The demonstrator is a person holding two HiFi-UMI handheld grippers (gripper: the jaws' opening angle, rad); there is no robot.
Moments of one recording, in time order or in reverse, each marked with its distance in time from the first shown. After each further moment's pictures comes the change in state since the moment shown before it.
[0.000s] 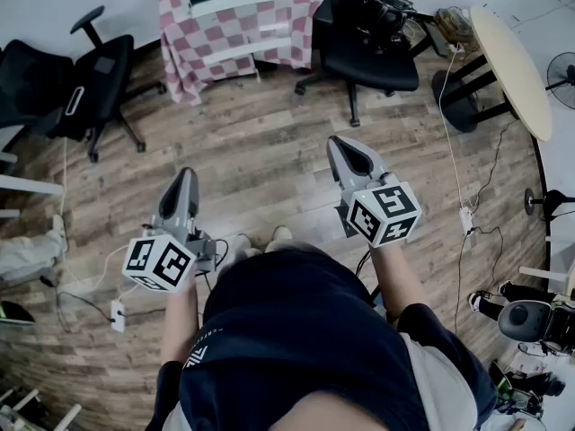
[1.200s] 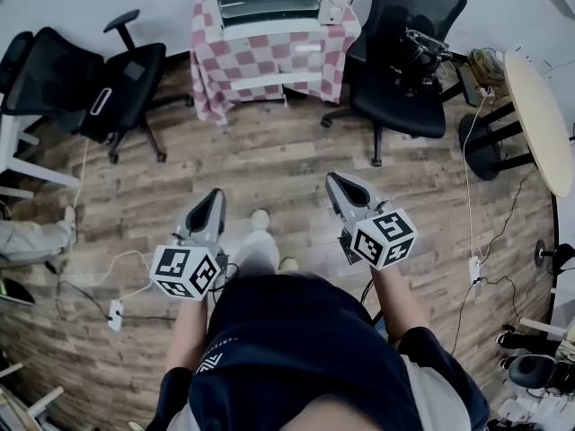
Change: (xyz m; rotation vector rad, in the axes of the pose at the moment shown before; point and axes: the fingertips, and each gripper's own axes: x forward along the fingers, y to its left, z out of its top) left arm 0.062 0.015 -0.034 0.177 0.119 0.065; right arm 0.063 -0.021 -0.024 0.072 0.069 0.205
